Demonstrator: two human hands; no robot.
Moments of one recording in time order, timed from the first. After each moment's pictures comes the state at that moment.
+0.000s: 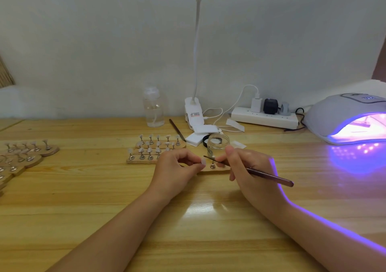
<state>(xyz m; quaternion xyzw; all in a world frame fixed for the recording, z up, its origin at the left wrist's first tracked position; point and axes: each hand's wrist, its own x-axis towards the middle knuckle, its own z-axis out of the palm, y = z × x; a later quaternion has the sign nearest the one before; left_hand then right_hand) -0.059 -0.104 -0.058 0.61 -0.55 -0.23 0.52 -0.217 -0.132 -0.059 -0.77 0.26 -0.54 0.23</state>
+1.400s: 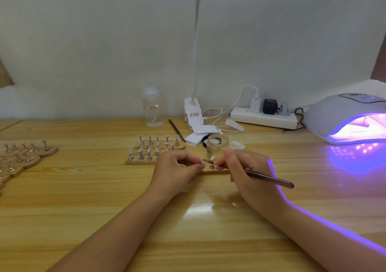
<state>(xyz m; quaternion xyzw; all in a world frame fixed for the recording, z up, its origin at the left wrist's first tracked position) -0.060 -0.102 -0.055 0.62 -0.54 -0.24 0.52 -0.215 -0.129 -0.057 -0.78 0.27 -0.53 0.22</state>
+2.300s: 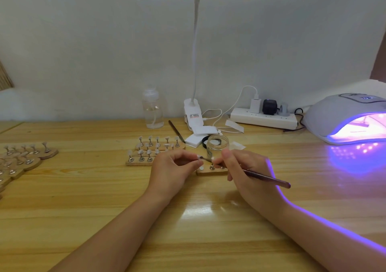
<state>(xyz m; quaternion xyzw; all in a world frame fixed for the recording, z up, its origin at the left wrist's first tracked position) -0.059 -0.103 -0.057 0.59 -0.51 -0.25 0.57 -0.215 -0.129 -0.056 -0.77 0.26 -0.53 0.24</state>
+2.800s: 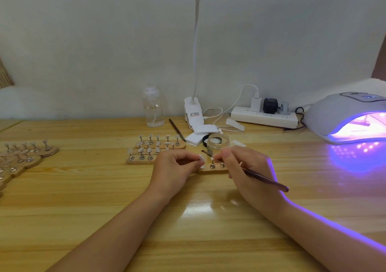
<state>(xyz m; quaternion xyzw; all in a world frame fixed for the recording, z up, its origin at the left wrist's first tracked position) -0.059 -0.102 -0.056 0.58 -0.54 -0.25 0.56 -0.215 -0.130 -0.055 -0.79 0.26 -0.52 0.20</state>
